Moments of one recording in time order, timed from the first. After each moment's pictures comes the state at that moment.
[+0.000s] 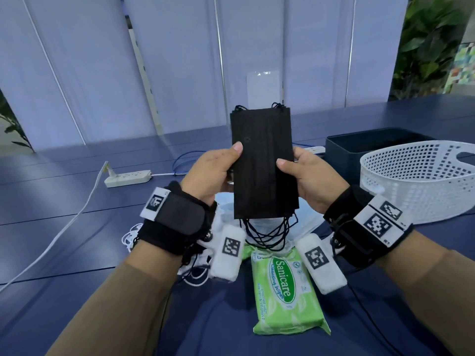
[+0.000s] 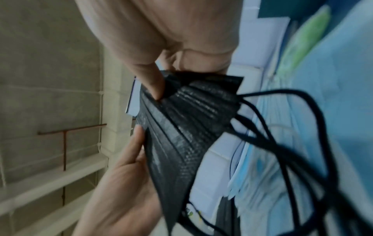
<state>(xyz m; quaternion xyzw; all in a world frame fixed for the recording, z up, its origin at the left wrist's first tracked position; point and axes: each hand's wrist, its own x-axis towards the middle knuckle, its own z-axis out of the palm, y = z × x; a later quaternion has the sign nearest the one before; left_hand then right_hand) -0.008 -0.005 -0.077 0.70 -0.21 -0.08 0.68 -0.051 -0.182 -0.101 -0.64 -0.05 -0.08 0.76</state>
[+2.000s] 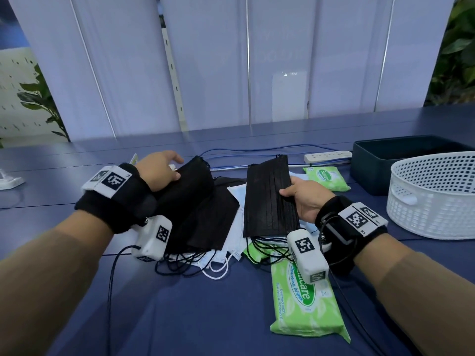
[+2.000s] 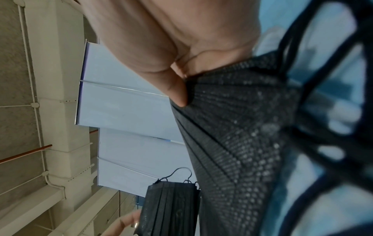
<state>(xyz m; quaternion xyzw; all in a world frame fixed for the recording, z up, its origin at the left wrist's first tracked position) 0.037 0.127 -0.059 0.98 -0.07 0.07 0.15 -0.008 -0.155 -0.136 -0.63 0.07 0.06 0.77</state>
